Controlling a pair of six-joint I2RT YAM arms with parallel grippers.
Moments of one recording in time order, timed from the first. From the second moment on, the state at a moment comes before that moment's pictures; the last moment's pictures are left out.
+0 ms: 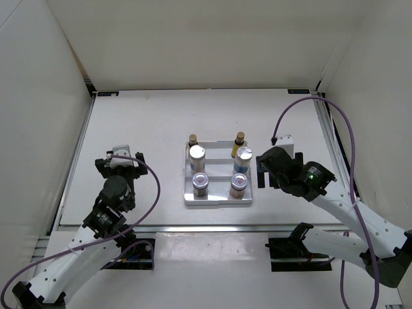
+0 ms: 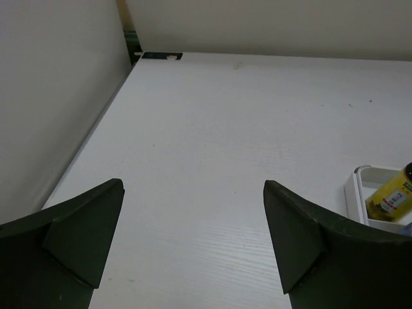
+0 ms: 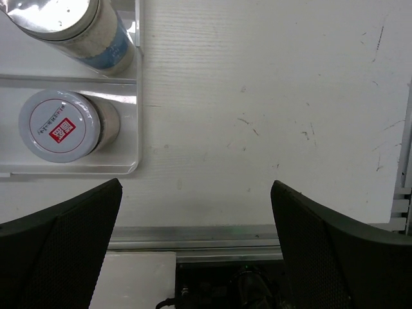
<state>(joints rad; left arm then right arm) -0.63 0.45 0.47 -0.06 -0.84 0.05 0.83 0.96 1.03 -1.10 0.54 0.55</state>
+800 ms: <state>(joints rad) -0.63 0.53 0.45 0.07 -0.85 0.17 0.83 0.86 1.03 -1.16 0.66 0.65</state>
